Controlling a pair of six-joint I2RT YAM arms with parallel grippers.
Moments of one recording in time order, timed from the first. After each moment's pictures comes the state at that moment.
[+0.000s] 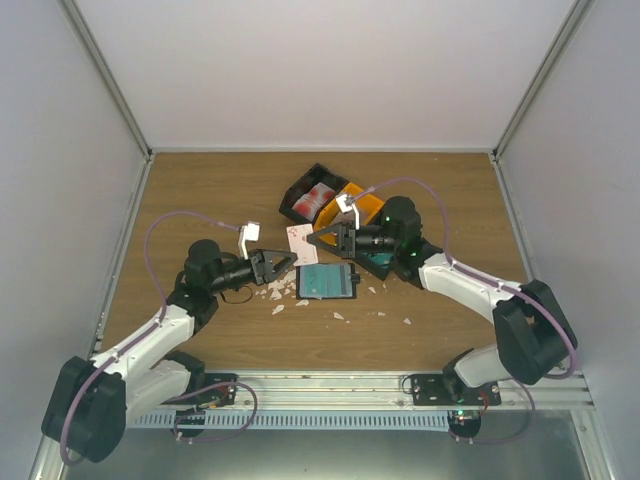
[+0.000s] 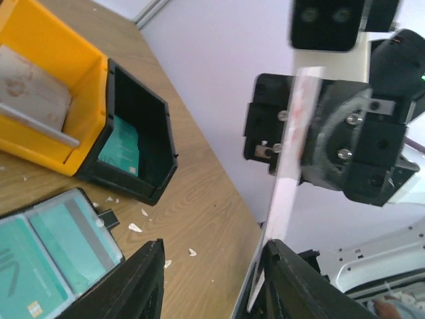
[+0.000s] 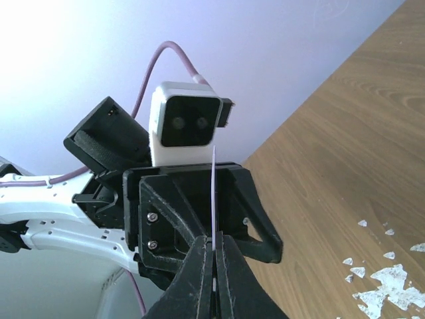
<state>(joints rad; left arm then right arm) -0.37 0.99 0.40 0.43 0.73 -0.80 0.58 1.43 0.82 0.49 -0.93 0.70</state>
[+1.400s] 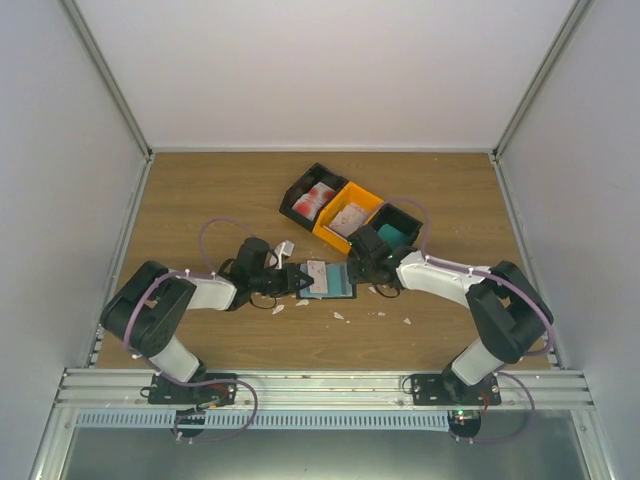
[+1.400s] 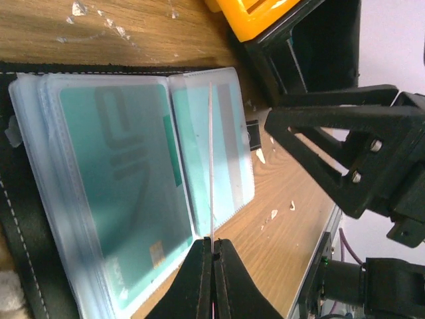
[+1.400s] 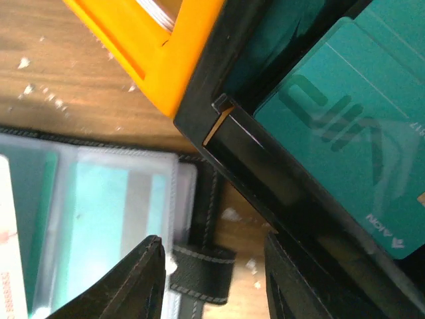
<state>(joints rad) -0.50 1.57 0.50 0.42 0.64 -0.82 0.70 1.58 0.86 -0.35 0.14 0.51</state>
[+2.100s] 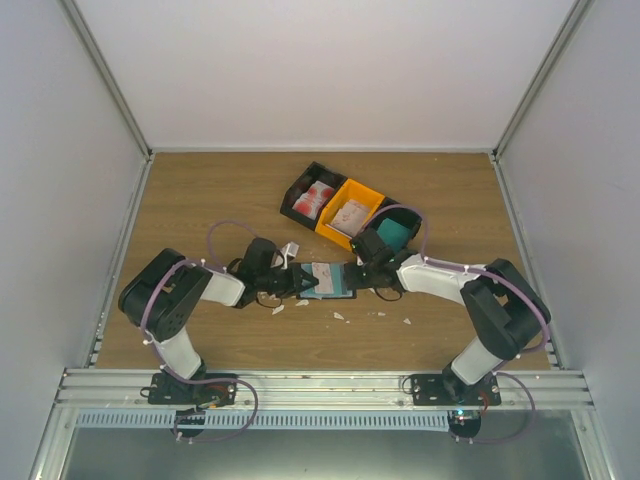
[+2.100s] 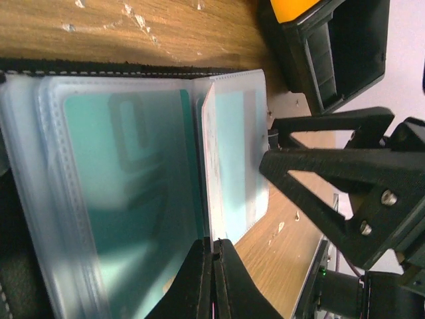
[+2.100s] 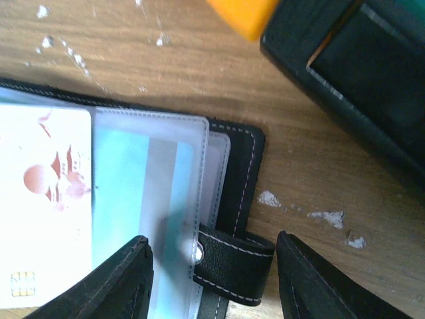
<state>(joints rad) -0.52 1.71 0.53 0.51 0.65 -0.89 0.67 1.60 0.82 -0.27 0.00 0.48</state>
